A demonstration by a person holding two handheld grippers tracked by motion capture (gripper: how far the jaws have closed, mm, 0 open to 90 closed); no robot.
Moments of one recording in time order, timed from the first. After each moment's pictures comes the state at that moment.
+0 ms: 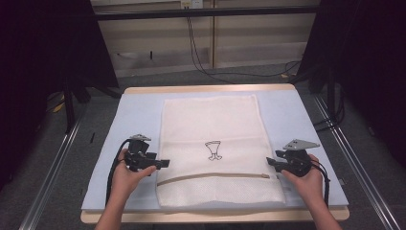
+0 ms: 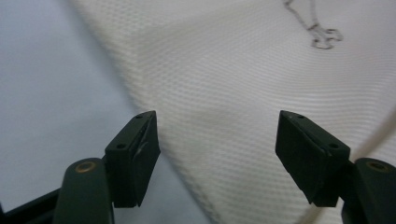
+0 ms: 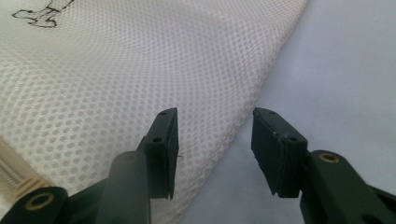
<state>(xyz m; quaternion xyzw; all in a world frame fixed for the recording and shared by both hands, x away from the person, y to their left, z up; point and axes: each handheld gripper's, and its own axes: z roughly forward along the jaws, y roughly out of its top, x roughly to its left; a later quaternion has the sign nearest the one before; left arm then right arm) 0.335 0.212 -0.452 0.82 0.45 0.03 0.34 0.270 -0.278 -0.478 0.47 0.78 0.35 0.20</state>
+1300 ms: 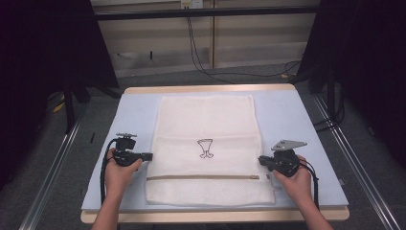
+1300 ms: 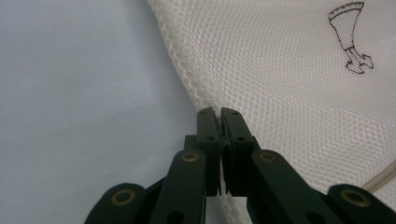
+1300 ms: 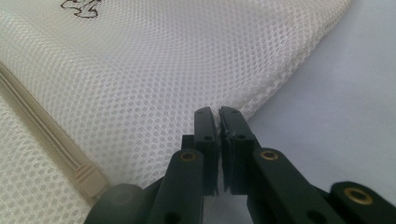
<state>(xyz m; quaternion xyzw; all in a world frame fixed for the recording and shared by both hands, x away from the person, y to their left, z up) 0.348 0.246 -0.458 0.78 0.52 0.02 0.34 0.274 -0.247 -0.477 0.45 0.80 0.36 0.16</state>
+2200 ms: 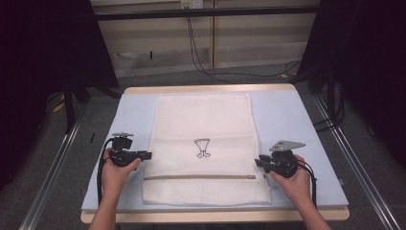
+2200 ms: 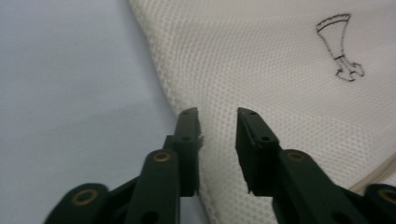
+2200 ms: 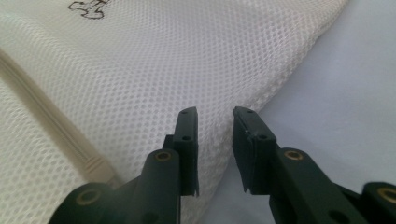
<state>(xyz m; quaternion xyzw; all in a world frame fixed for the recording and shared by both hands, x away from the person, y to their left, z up) 0.344 0.250 -0.448 0.78 0.51 0.03 0.36 0.271 -0.241 -0.475 0.45 0.80 0.37 0.16</state>
